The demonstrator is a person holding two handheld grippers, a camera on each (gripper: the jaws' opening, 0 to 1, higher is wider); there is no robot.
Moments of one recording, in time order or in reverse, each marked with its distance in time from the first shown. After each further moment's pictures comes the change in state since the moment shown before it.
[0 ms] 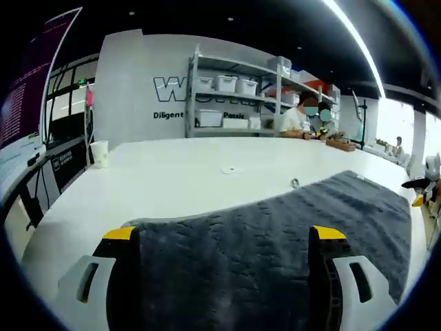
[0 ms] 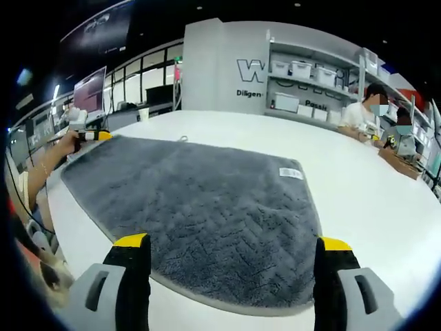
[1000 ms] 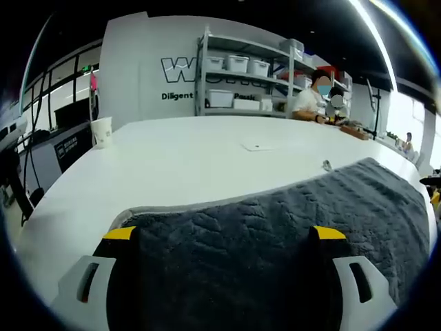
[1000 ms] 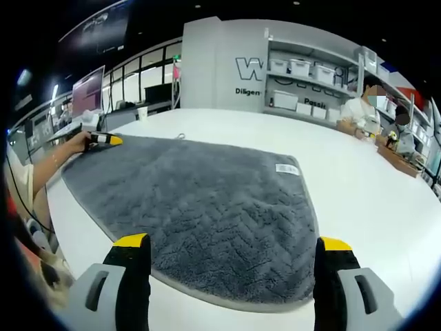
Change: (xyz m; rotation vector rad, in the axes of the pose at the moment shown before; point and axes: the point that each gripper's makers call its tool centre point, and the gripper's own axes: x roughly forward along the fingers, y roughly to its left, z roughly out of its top) left arm 0.028 0.031 -0.026 -0.020 0.084 0.040; right arm 0.000 -0.005 -0.001 0.009 -0.001 -0.003
